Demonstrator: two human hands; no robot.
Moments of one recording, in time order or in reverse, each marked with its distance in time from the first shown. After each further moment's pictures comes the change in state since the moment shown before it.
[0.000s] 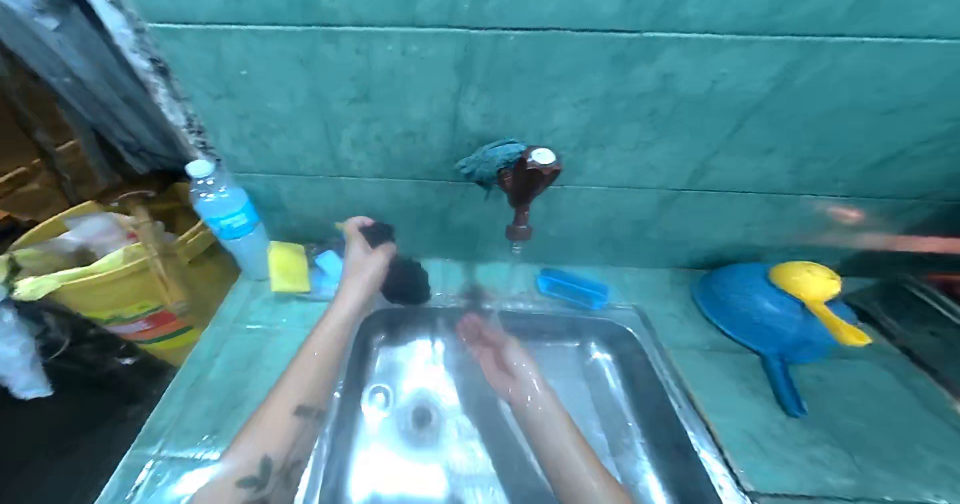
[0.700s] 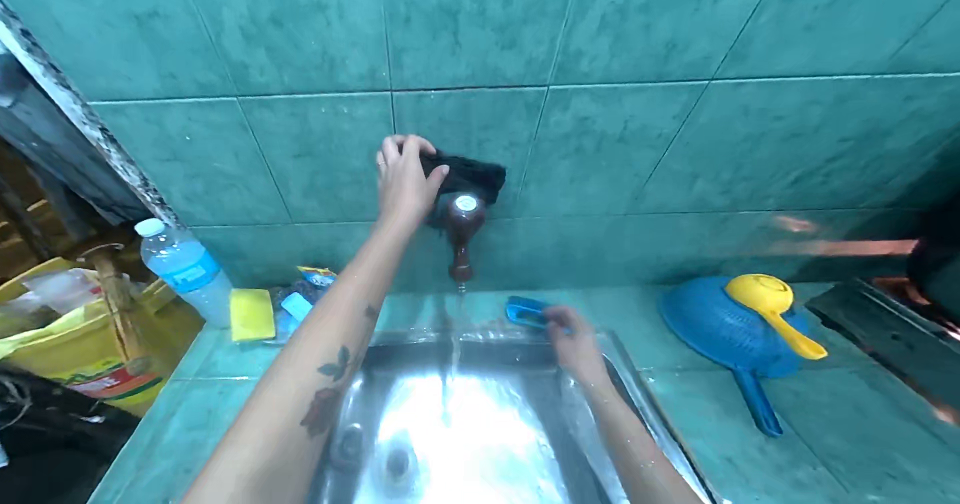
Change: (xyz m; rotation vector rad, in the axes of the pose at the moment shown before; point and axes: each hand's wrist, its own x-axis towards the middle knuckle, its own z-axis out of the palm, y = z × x) left_hand 0.098 0.123 0.123 0.600 -0.038 0.451; right_hand 0.041 -0.136 -0.111 -1.204 0.256 -0.610
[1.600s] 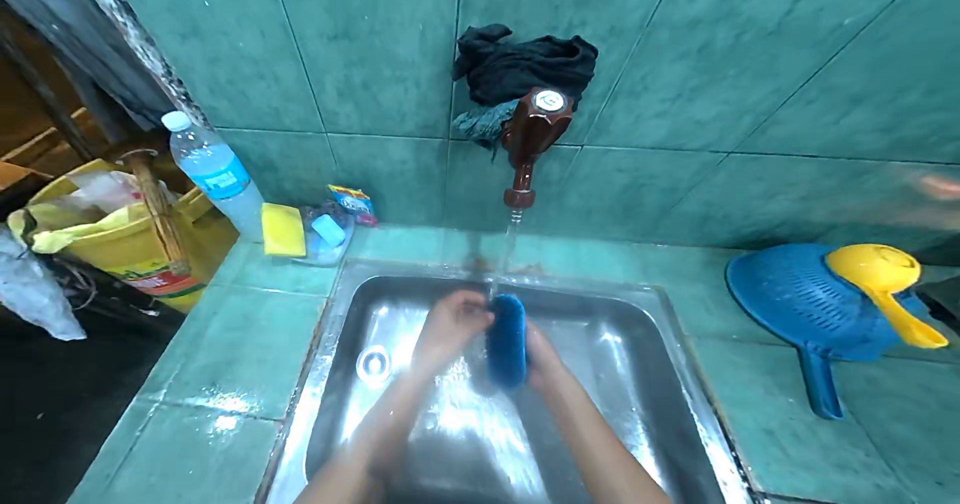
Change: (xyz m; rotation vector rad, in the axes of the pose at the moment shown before) left_hand -0.266 -0.062 0.059 -0.676 -0.469 -0.596; right_hand -0.090 -0.022 0.092 0.900 -0.481 0.662
